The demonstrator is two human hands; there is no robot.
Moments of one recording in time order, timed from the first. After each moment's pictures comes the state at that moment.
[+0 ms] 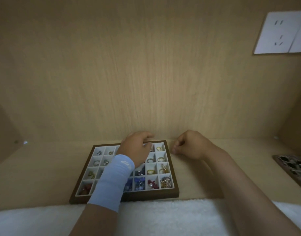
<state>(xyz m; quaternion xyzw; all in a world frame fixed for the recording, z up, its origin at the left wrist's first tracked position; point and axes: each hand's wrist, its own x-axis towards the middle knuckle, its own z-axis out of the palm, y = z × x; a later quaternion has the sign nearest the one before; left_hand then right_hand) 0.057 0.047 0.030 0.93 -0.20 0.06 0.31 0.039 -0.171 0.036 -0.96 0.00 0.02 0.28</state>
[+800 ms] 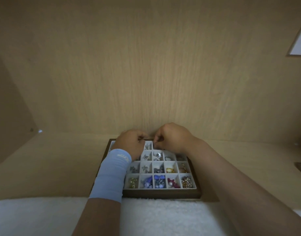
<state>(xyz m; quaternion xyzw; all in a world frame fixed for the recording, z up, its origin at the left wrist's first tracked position) 0.073 0.106 0.027 0.94 -0.10 0.03 0.31 0.072 -0.069 0.050 -0.97 -0.17 0.00 0.16</state>
